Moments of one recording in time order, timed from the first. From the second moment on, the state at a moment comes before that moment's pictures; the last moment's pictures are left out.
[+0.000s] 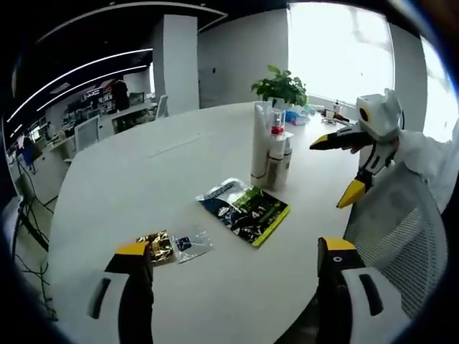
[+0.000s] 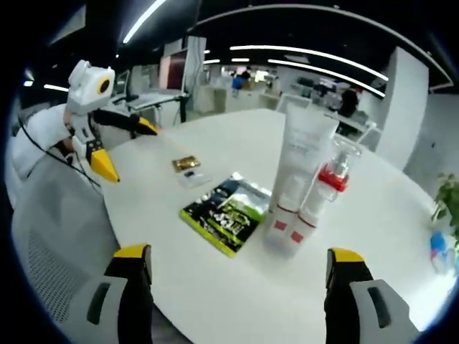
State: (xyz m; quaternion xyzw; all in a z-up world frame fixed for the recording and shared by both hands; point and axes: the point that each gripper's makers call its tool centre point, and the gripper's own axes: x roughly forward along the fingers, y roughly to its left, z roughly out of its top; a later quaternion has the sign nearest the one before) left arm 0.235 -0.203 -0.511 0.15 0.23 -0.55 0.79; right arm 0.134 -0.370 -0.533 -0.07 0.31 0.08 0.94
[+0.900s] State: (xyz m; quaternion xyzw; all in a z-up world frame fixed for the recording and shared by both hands) left arm 0.225 -0.197 -0.502 0.12 0.23 -0.54 0.80; right arm 0.128 -0.365 -0.520 -0.06 0.31 0.08 0.95
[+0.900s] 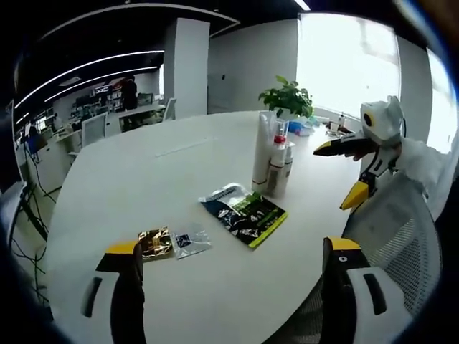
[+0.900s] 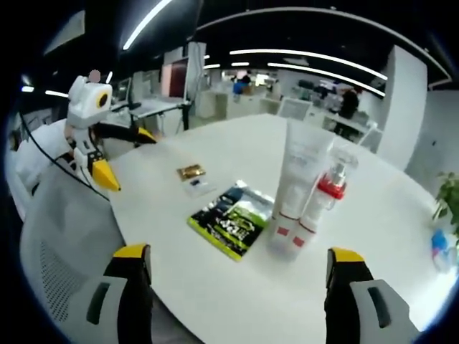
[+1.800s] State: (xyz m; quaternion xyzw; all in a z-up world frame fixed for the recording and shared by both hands) left arm 0.229 -0.192 -0.517 0.12 0.24 -0.54 0.80; right arm 0.137 -0.352 -0.520 -0.07 0.31 0.09 0.94
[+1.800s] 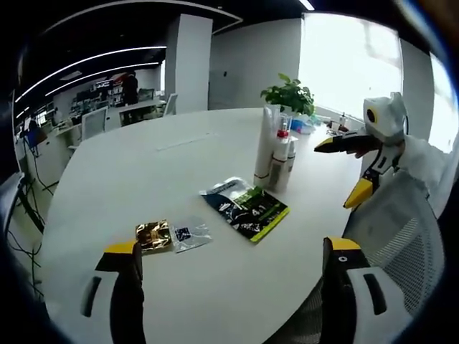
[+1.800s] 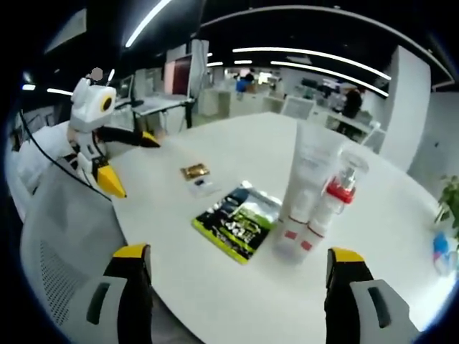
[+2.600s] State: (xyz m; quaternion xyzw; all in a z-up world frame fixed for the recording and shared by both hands) left arm 0.232 -0.186 -0.540 0.11 0.27 -0.53 0.80; right arm 0.165 -0.296 -0.528 -0.10 0.32 0.19 0.92
